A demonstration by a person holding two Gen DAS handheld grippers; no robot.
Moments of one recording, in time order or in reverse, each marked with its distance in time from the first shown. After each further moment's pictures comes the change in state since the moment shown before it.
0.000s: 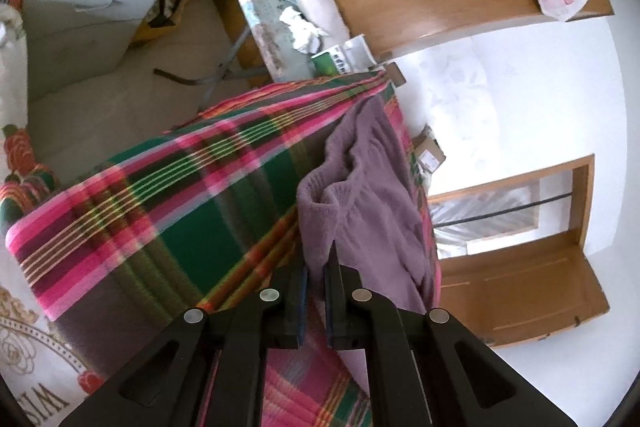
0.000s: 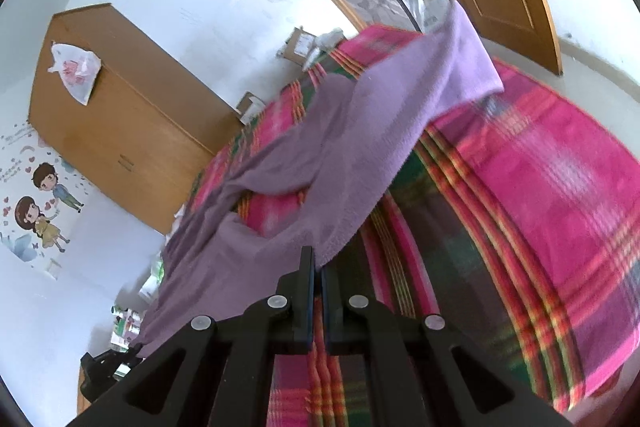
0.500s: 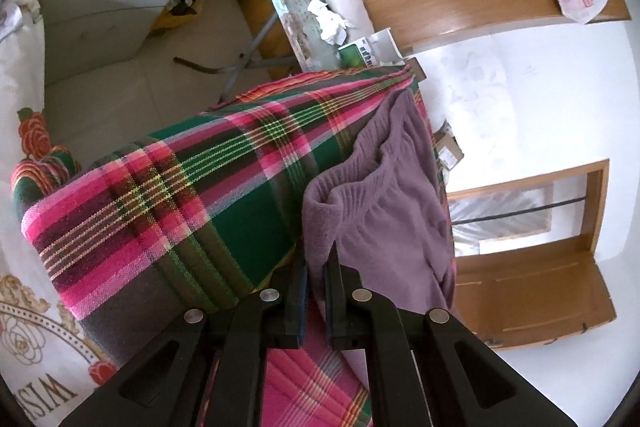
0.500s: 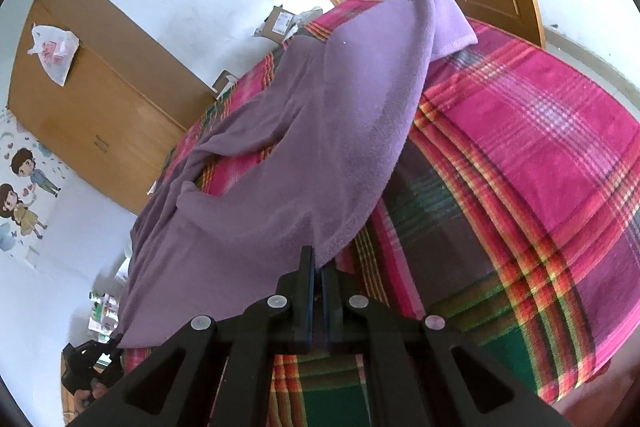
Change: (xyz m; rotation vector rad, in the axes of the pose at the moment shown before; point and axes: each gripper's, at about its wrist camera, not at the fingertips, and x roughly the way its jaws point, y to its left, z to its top) left arm 0.005 0.020 -0.005 -0.030 0.024 0.053; right arm 0.021 -0.012 -0.020 -0.006 0.054 -0.076
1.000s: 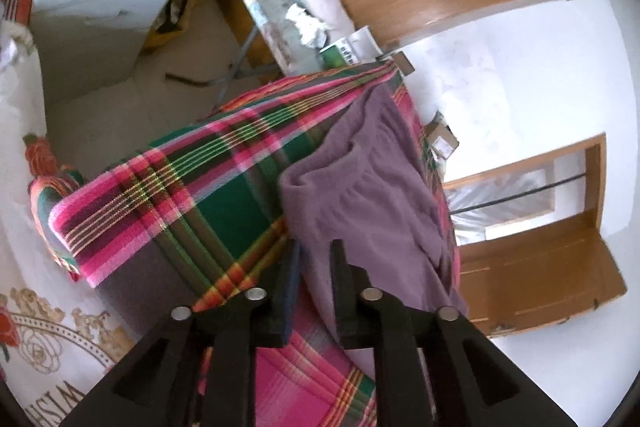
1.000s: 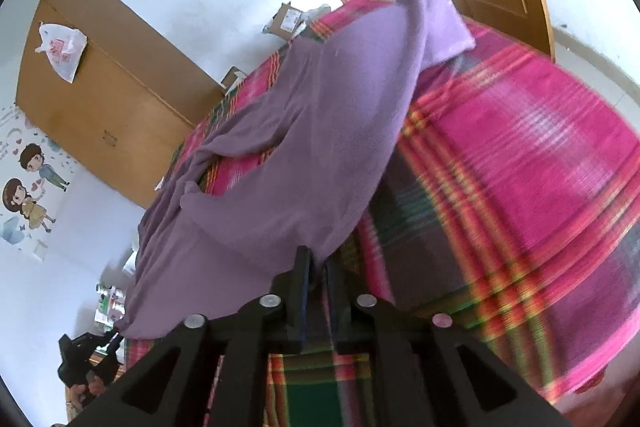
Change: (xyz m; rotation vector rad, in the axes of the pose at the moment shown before) left arm -0.025 -0.026 -0.011 0.116 -0.011 0.011; right arm -0.018 -0.016 0.010 -0.020 -0.016 0.020
